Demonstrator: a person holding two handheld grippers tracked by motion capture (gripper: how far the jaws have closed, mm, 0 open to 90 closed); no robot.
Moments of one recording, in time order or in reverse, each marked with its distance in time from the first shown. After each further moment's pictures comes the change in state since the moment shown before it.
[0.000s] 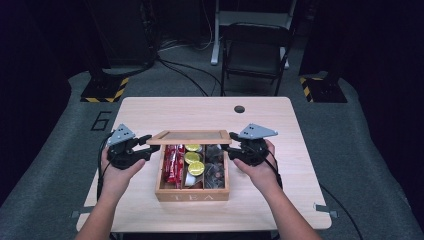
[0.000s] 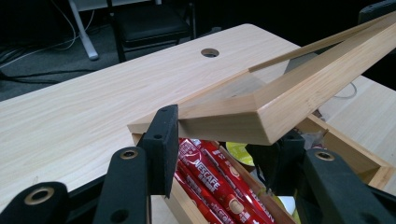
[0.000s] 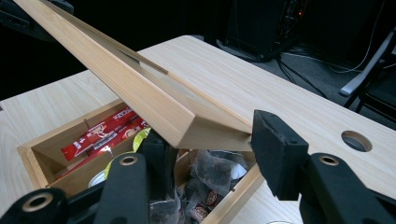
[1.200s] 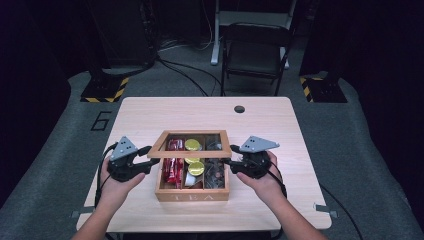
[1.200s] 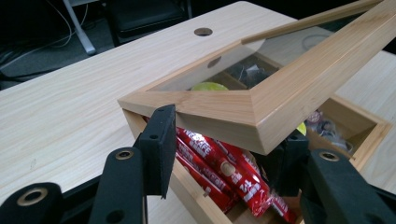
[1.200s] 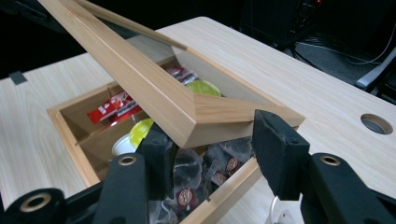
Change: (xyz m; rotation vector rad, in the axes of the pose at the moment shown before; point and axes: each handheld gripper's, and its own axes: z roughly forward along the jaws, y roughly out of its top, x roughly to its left) left arm -0.015 -0.029 -0.007 0.040 -0.003 0.076; right arm 0.015 -0.023 -0.014 0.047 0.044 -0.026
